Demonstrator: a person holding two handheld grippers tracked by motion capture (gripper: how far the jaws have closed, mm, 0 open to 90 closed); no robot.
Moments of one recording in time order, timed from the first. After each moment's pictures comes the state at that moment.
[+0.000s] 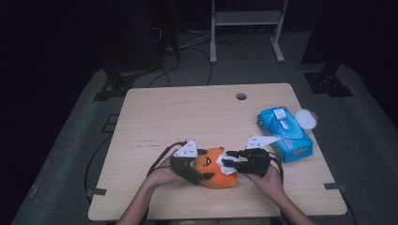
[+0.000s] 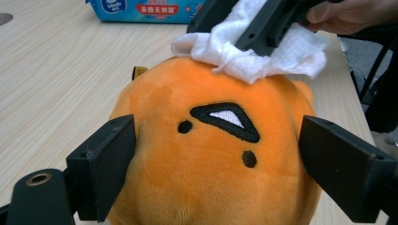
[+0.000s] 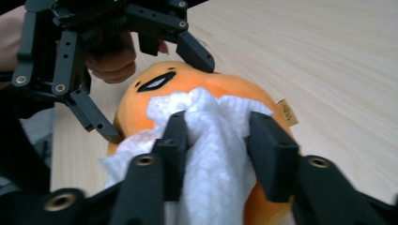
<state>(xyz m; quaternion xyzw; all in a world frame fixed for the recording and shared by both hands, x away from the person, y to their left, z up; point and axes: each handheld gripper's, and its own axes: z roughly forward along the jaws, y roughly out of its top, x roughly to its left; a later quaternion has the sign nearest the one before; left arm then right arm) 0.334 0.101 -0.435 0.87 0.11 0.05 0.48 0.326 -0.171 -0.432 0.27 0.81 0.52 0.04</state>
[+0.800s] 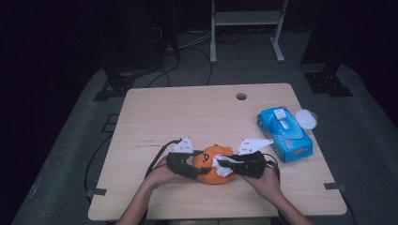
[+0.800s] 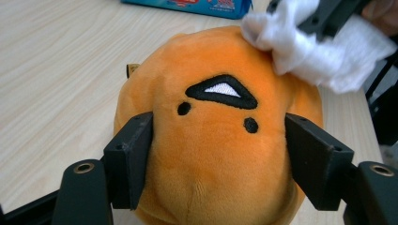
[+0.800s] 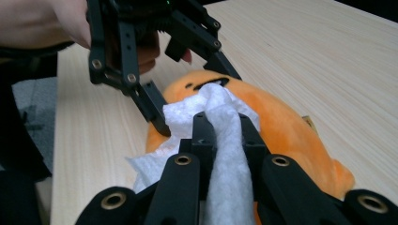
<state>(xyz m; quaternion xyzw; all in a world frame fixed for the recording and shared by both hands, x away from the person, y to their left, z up) 0.341 0.112 -0.438 0.86 0.18 0.03 0.48 0.309 -0.149 -0.413 0.21 0.84 0.49 0.09</state>
